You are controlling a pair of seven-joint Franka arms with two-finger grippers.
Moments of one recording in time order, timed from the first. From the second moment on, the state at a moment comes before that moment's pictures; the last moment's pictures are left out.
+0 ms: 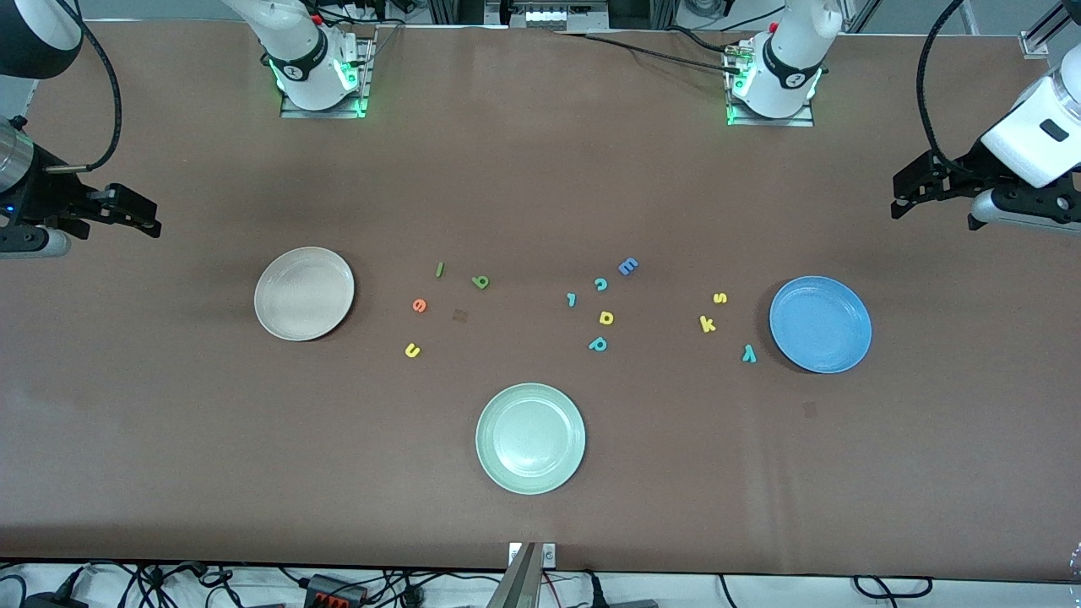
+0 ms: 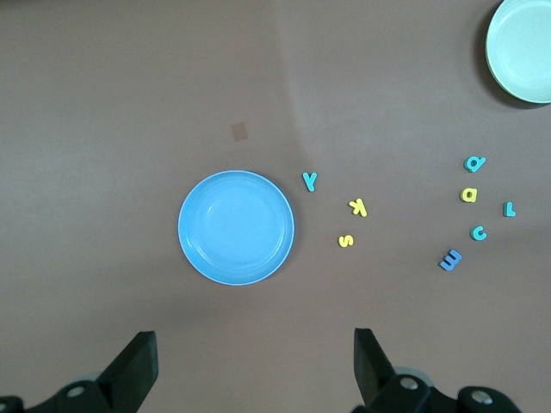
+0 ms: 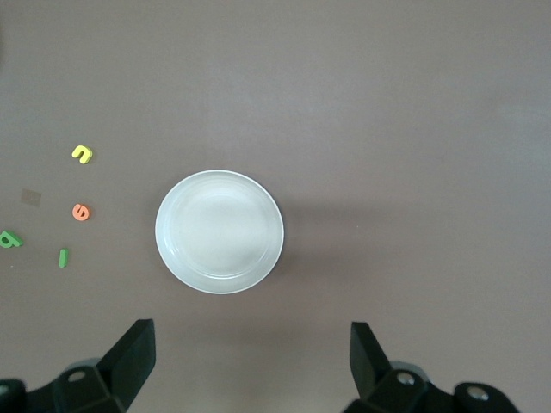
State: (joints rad) left arm -0.03 -0.03 -0.03 -1.64 -0.02 1.65 0.09; right arm 0.03 0.03 -0.05 -1.68 -0.03 1.69 -0.06
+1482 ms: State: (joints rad) left arm -0.09 0.08 -0.03 -1.64 -0.02 1.44 0.09; right arm 0.12 0.12 -0.03 -1.70 -0.02 1.65 -0.07
